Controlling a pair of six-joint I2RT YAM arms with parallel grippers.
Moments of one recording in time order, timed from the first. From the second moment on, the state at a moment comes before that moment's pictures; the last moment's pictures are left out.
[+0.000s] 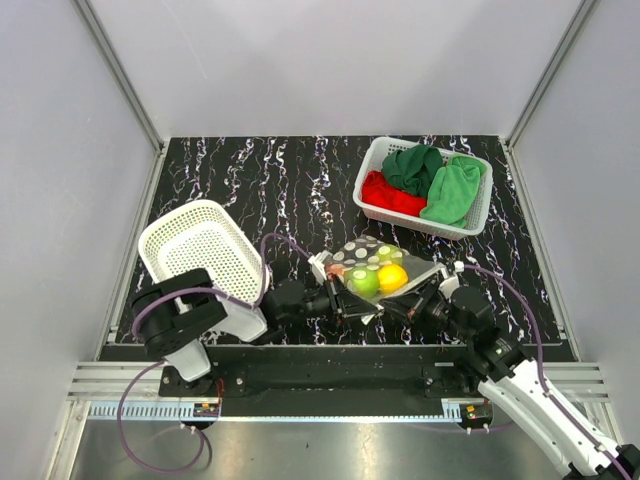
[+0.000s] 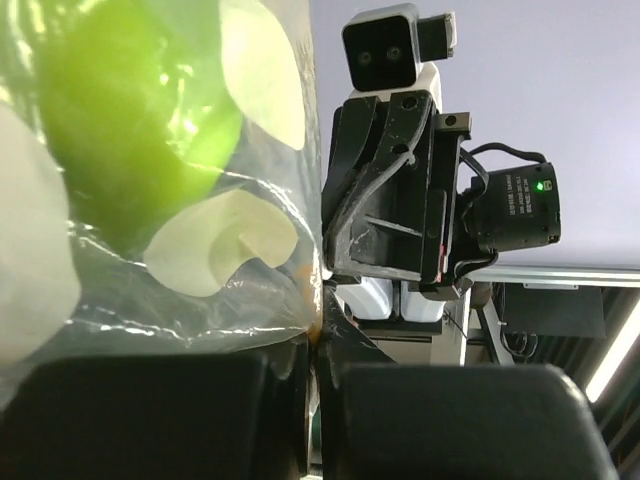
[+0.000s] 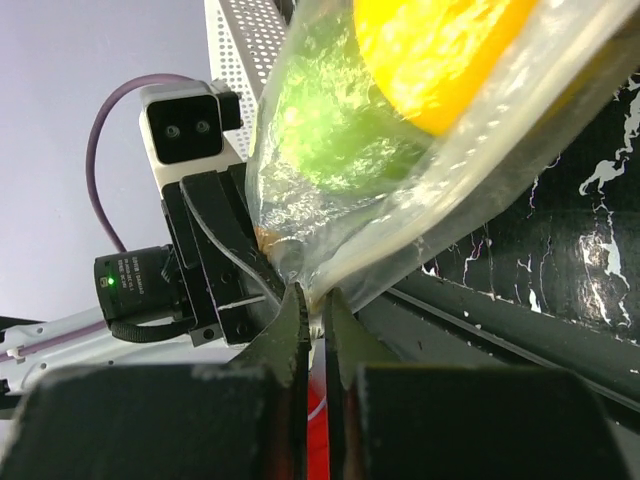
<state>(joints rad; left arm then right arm) -1.05 1.64 0.40 1.18 0.26 -1.50 0.61 0.27 0.21 -0.29 -0.24 1.40</state>
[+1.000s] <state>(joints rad) -0.97 0.59 0.17 0.25 0.15 -1.23 0.61 0.54 0.56 -0.52 0.06 1.04</state>
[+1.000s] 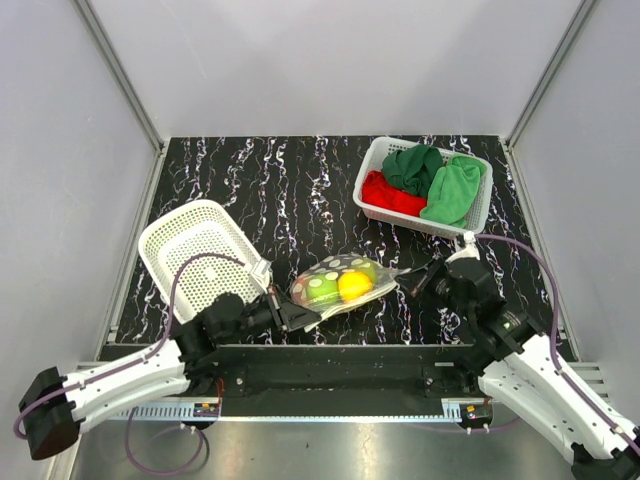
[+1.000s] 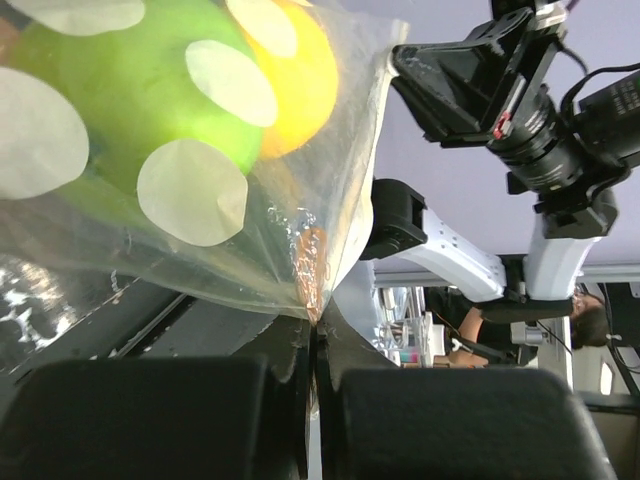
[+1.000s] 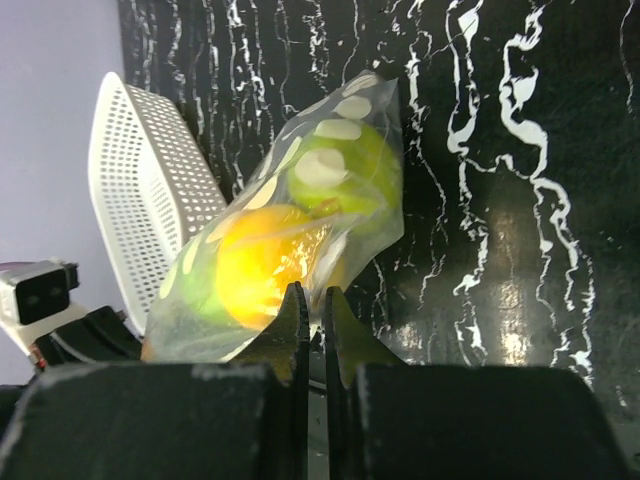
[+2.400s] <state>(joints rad) -0.93 0.64 0.41 -0.04 0.09 -1.11 0.61 0.85 0.78 -0.51 -0.32 0.92</state>
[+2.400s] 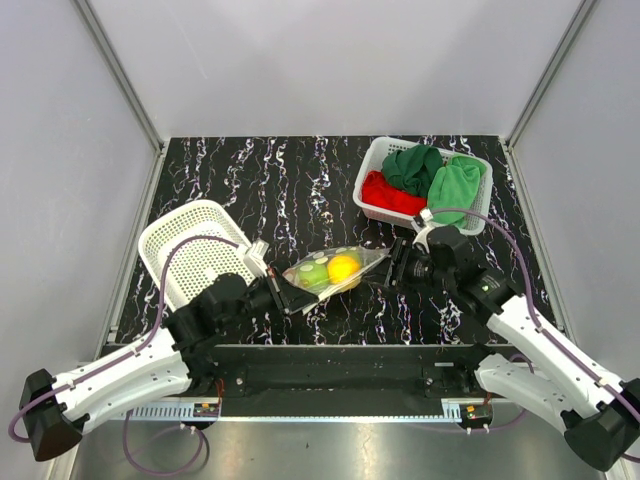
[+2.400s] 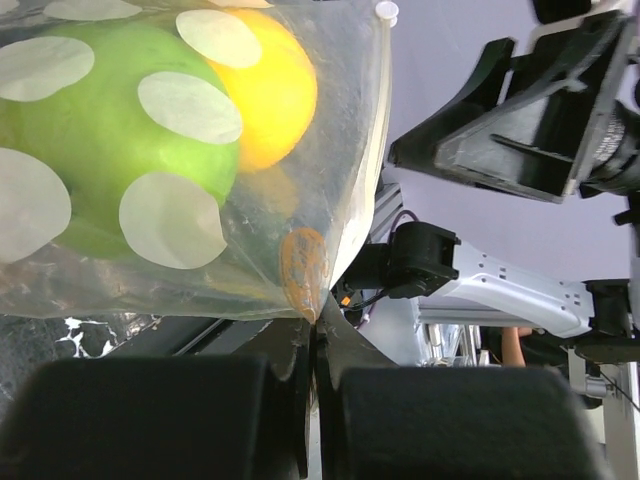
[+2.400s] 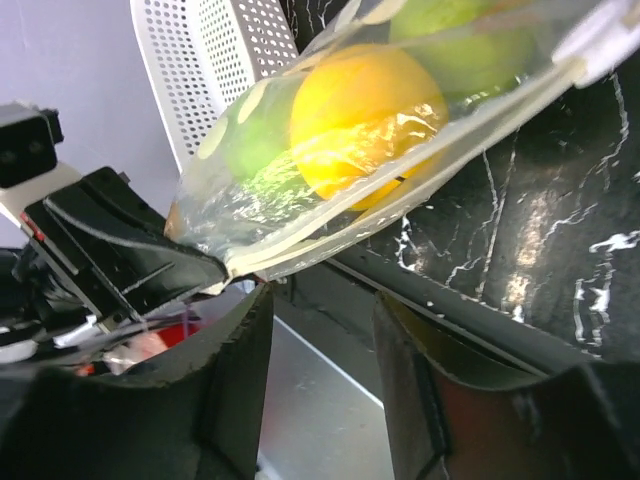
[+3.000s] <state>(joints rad) -0.93 0.64 0.40 0.01 0.09 -1.13 0.61 0.82 0.63 -0.30 -0.33 1.14</state>
